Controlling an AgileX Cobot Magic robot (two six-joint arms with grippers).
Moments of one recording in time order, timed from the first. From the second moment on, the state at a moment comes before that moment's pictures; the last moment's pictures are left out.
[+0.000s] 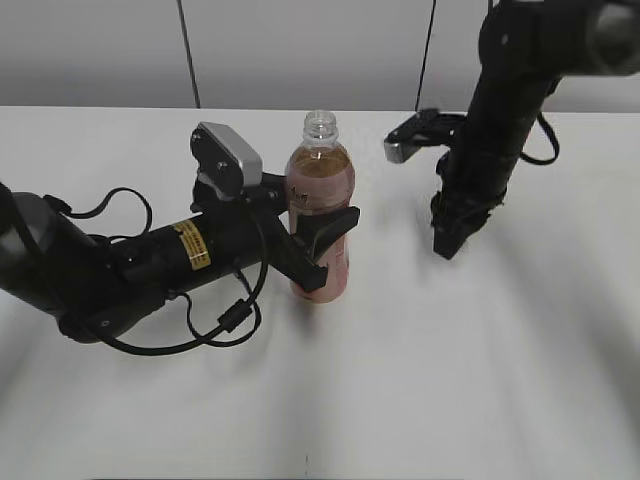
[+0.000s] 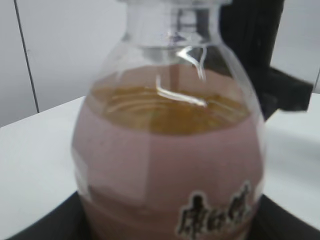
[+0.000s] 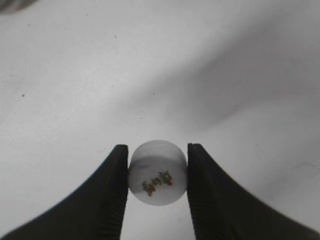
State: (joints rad) left arm -0.51 2.13 -0.83 0.51 -1.18 -0.24; right arm 0.30 2.17 -1.61 0.16 1.05 -0.79
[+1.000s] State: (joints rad) left arm -0.46 2.13 -0.72 0.53 -1.20 -0.24; right arm 0.28 2.25 -1.61 0.16 1.04 -0.53
